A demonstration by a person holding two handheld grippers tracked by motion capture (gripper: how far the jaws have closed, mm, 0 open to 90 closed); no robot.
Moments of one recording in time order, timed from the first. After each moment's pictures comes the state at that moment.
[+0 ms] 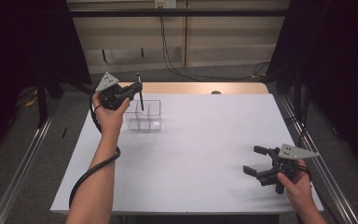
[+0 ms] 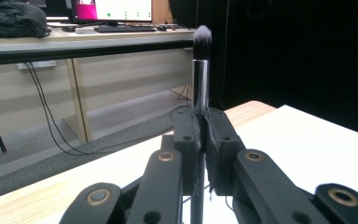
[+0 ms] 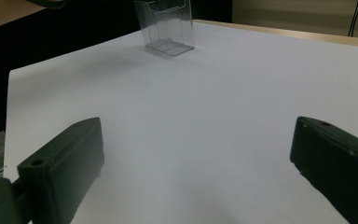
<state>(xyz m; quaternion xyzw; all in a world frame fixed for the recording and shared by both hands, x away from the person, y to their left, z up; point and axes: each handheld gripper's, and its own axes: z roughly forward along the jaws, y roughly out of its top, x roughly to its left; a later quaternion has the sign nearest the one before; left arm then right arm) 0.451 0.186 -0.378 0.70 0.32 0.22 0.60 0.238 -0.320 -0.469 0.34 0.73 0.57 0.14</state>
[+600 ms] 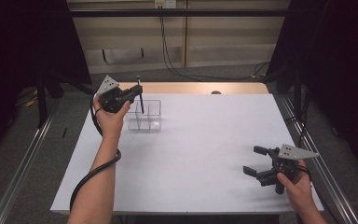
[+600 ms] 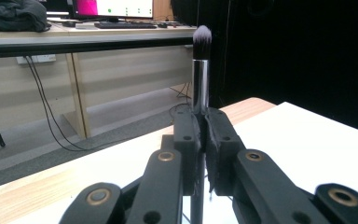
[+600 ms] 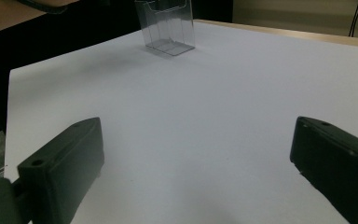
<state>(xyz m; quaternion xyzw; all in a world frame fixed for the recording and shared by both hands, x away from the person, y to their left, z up) 0.448 0.187 -0.388 0.70 0.33 0.21 0.59 0.237 -0.319 -0.469 0.34 0.73 0.57 0.14</state>
